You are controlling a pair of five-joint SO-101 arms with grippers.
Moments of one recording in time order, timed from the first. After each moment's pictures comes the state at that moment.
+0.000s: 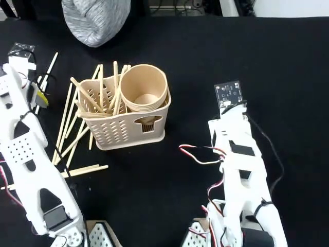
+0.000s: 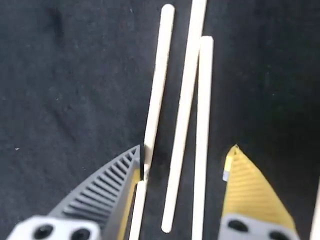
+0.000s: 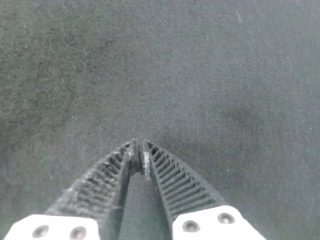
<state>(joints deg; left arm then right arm) -35.0 66.0 -66.9 84.7 -37.8 9.1 -32.7 72.2 13.5 20.6</state>
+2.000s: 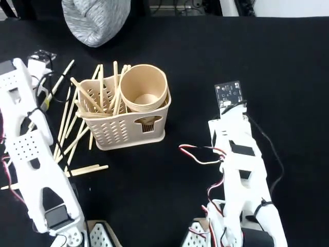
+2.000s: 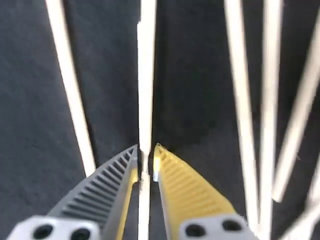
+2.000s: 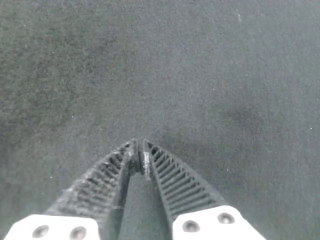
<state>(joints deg) -31.0 62.3 -64.7 100.2 -46.2 9.1 -32.7 72.2 13.5 20.6</state>
